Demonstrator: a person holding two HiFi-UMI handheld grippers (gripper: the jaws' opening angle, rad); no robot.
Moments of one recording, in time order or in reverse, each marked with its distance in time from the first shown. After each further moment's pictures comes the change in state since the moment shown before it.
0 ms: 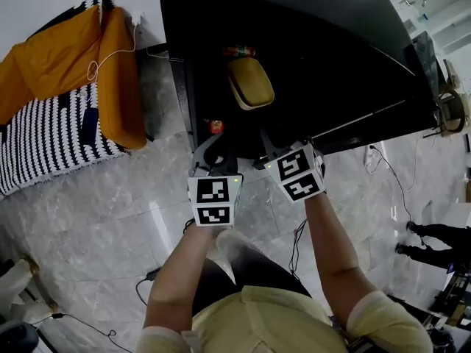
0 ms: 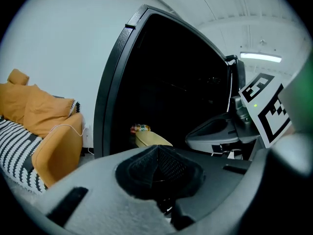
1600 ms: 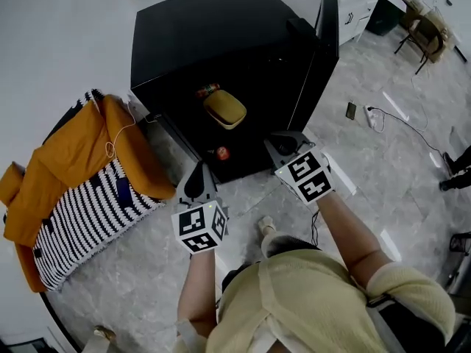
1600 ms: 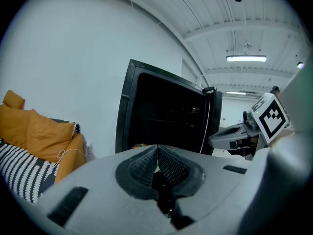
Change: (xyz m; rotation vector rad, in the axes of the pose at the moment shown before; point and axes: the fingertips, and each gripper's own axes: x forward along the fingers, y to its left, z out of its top) left arm -0.109 -0.008 0.090 0.098 -0.061 -0.041; right arm -0.144 -0.008 0.023 0.308 -0.147 -0.175
